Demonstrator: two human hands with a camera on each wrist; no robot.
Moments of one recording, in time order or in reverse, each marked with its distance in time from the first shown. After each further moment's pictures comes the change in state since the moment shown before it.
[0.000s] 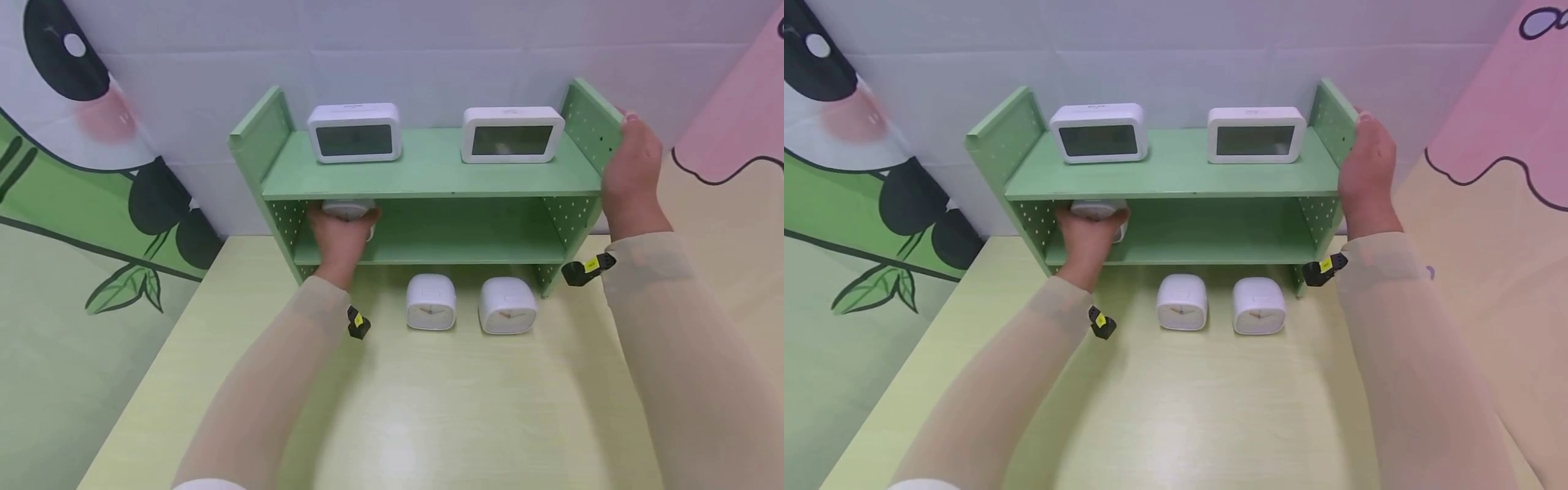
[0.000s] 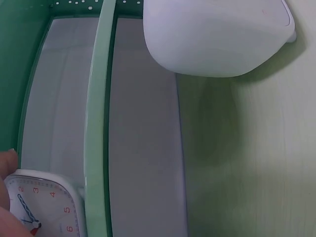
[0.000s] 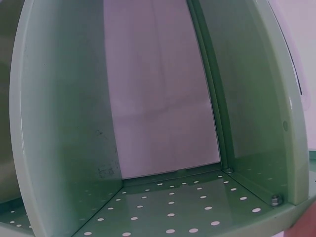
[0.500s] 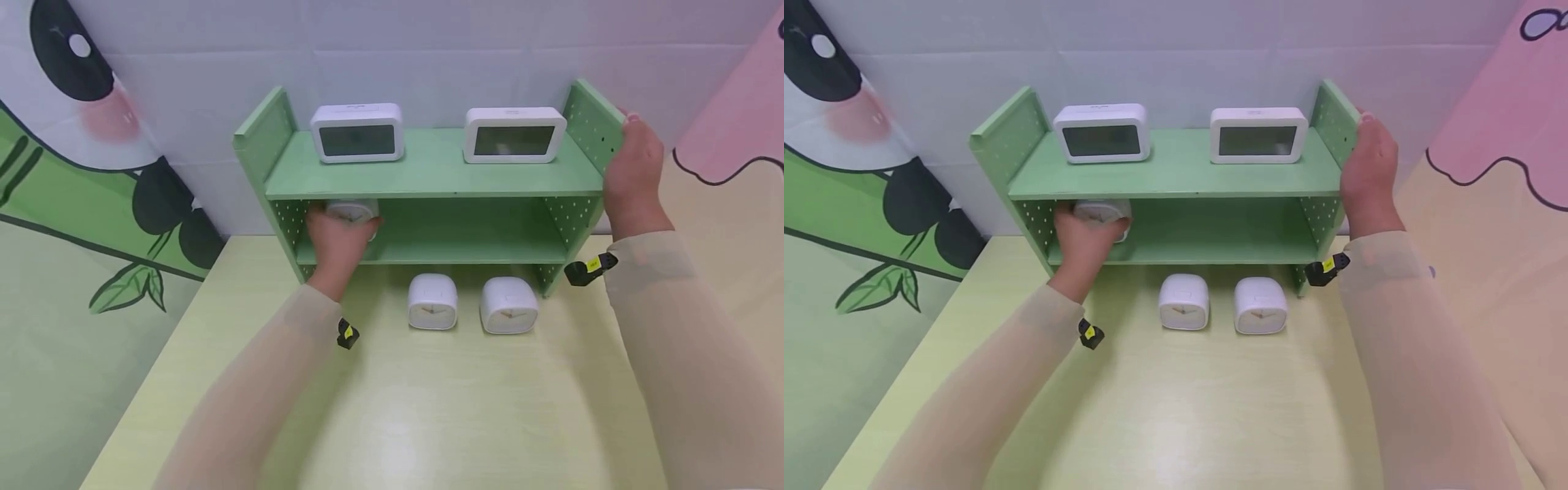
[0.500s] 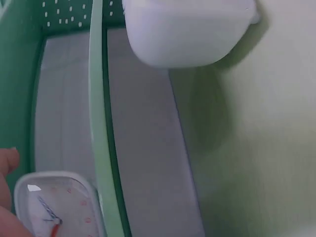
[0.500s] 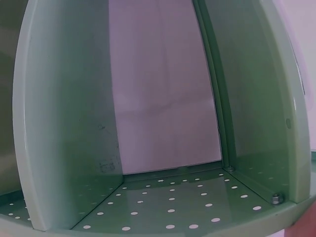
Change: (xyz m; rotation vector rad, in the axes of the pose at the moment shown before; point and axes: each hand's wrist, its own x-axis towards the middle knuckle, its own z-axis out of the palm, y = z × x) left_hand -0.007 0.004 -0.015 0.157 -0.049 0.039; right_hand -0.001 0.000 0.000 0.018 -0.012 -0.002
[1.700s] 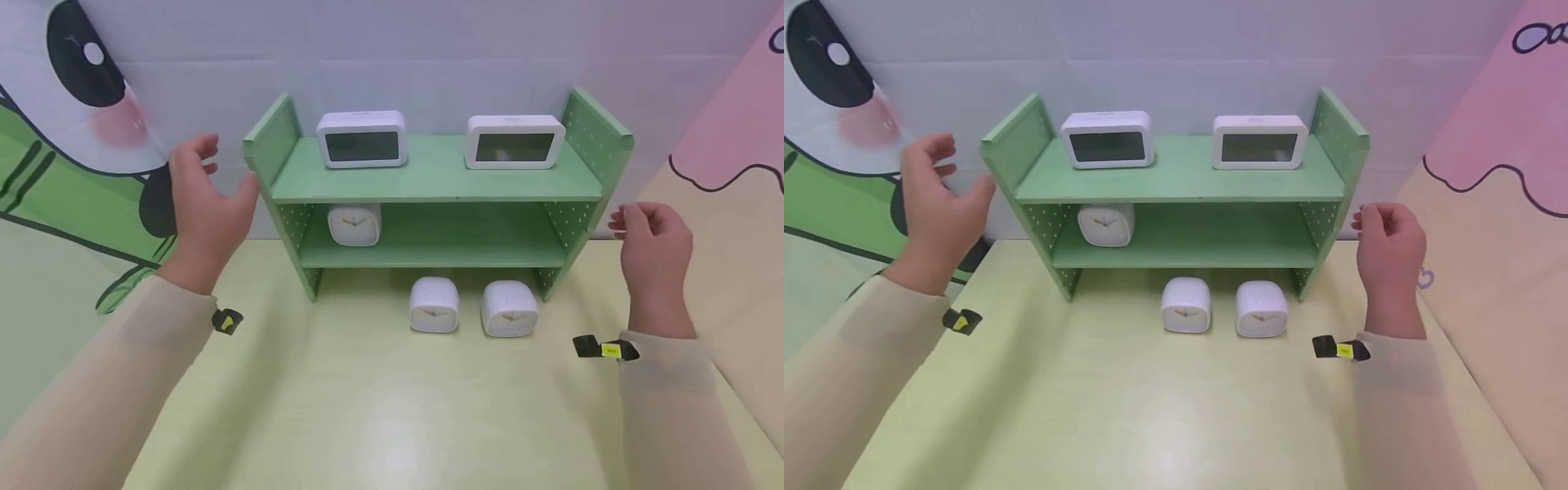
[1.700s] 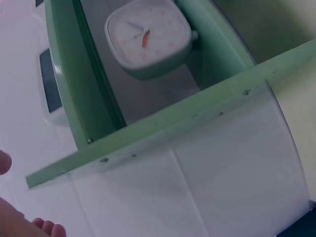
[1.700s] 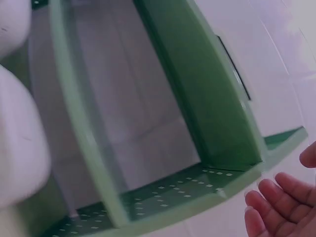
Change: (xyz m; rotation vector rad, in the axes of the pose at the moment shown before) left_hand 0.036 0.054 -0.156 0.113 0.062 0.514; right_hand -0.075 0.050 -0.043 -0.350 0.213 0.003
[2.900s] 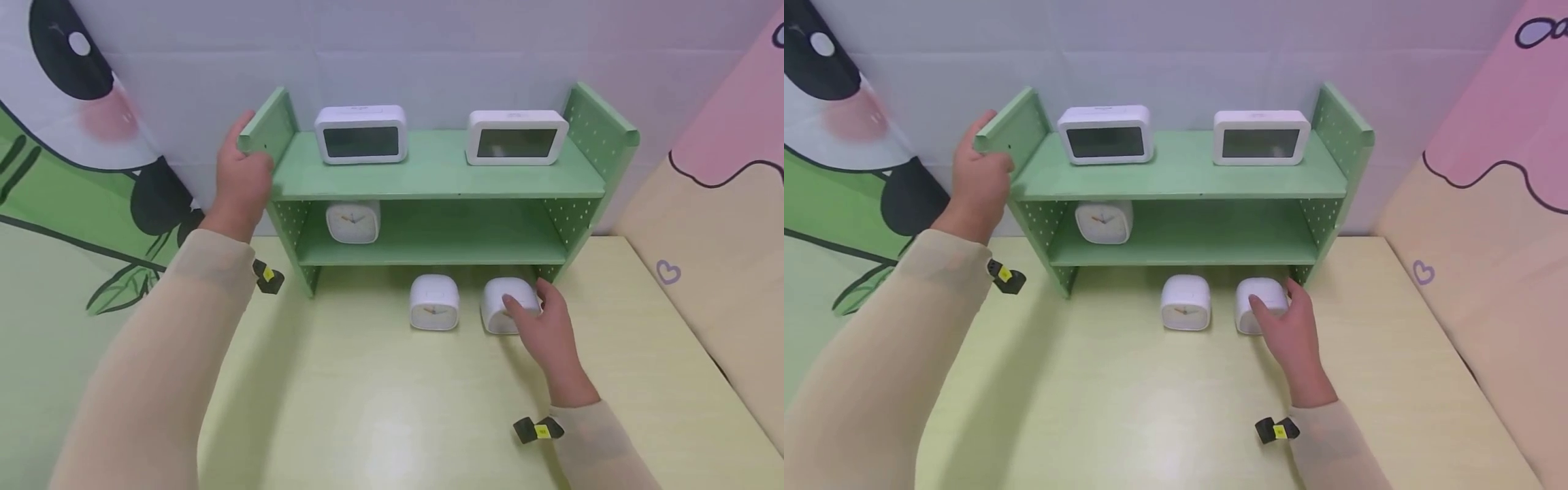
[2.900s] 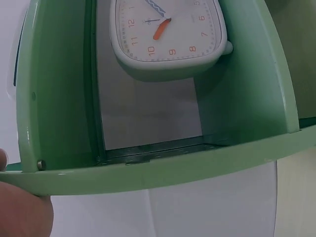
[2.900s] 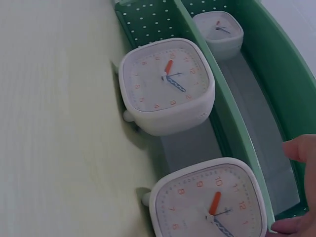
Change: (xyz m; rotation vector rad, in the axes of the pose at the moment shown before) left_hand 0.050 -0.005 0.040 -0.405 -0.219 -0.564; right_hand -0.108 0.077 0.071 -0.182 -0.412 0.085
